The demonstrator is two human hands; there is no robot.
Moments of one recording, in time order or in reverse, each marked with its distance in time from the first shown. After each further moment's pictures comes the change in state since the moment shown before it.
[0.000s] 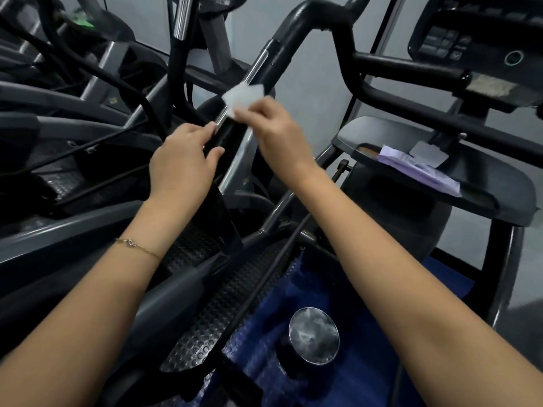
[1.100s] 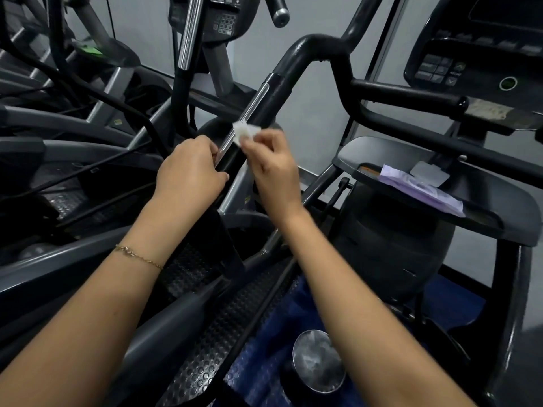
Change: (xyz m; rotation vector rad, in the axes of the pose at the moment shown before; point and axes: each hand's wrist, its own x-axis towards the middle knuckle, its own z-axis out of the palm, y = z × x) left_hand 0.034 0.010 -0.006 0.006 -0.148 -0.075; right_hand -0.003 -0.014 0.018 0.293 0.306 0.310
